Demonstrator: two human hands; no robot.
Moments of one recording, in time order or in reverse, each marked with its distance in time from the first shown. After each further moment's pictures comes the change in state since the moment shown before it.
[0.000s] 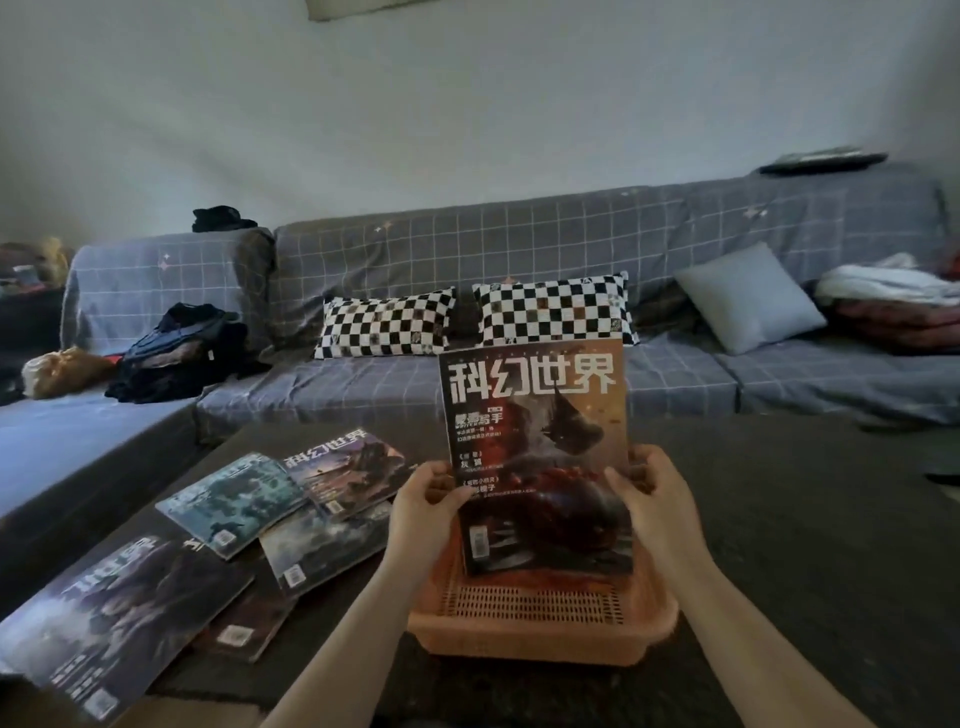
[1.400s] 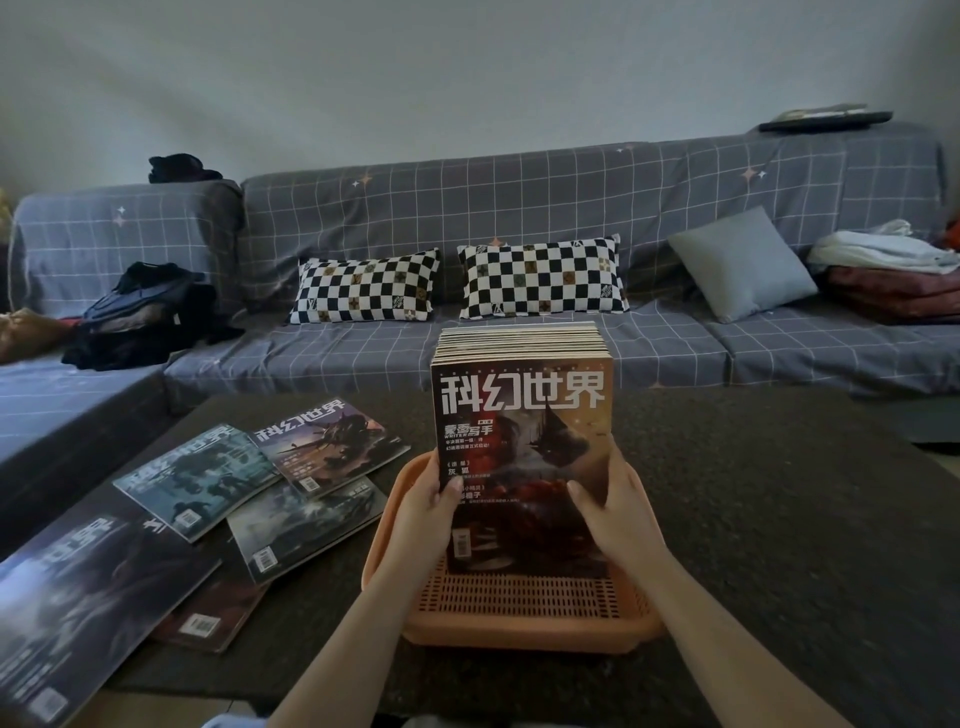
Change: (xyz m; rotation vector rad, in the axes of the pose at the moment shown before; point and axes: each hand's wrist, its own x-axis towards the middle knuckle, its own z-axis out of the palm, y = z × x) left_hand 0.010 -0.040 0.024 -0.024 -0.206 0.008; right_hand 0.022 0.055 0.041 -0.245 -0.144 -0.034
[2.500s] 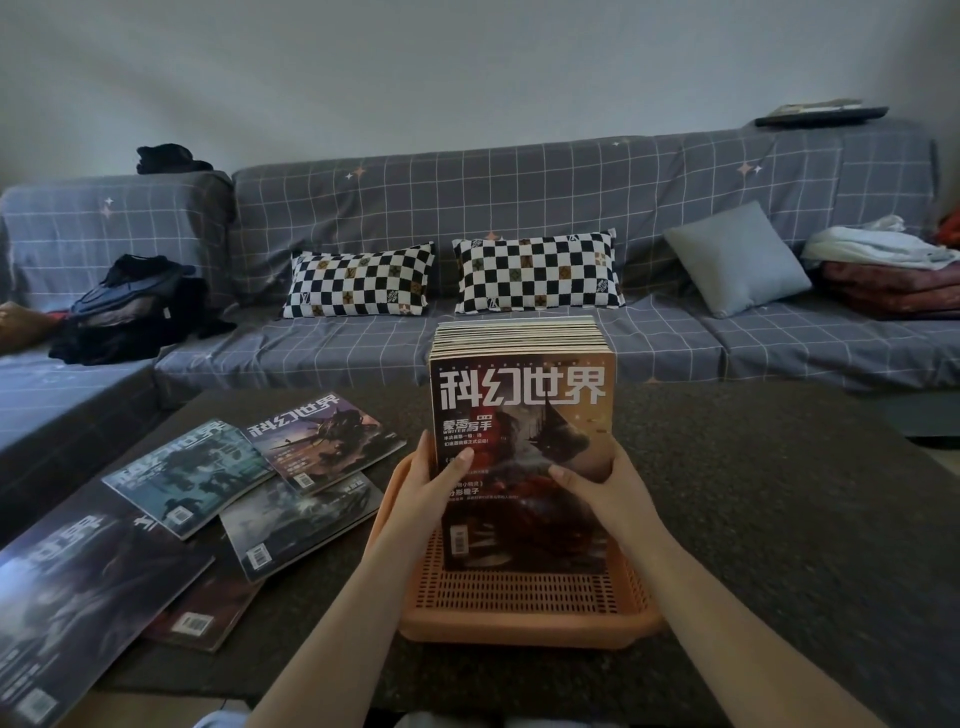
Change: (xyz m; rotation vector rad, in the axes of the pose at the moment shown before) left_hand 0.029 -0.001 -0.002 -0.310 -0.109 -0.203; right_hand 0.015 -0.004 -0.004 0.228 -0.021 0.112
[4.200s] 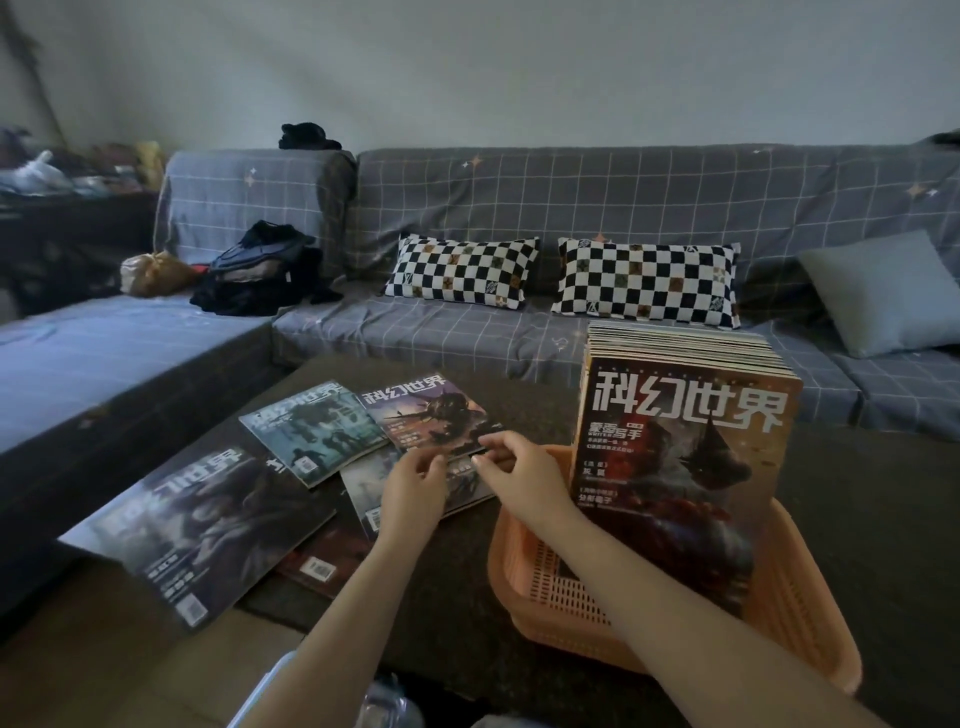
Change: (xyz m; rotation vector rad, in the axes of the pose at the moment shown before) left_hand -0.026 -0.009 -0.120 0.374 0.604 0.040; right_hand -0.032 -0.094 0.184 -0.172 -0.384 -0.317
